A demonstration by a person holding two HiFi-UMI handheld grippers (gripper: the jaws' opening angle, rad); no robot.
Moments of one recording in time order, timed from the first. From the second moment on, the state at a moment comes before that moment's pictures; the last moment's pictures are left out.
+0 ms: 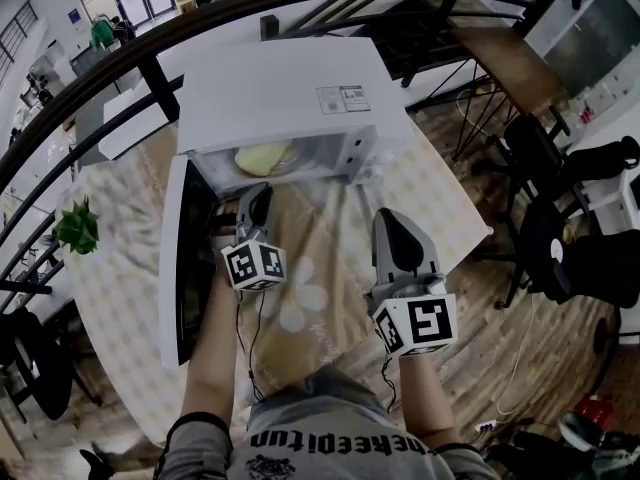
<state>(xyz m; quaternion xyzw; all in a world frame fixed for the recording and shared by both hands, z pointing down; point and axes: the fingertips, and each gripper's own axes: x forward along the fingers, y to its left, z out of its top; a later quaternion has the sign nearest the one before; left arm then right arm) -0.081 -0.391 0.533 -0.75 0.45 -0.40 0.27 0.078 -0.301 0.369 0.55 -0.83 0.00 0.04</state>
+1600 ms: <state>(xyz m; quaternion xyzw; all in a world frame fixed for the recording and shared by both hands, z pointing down) -0.100 -0.459 0.619 -0.69 0.39 -0.54 0.30 0.096 -0.292 0.392 0.57 -0.82 0.00 0.09</state>
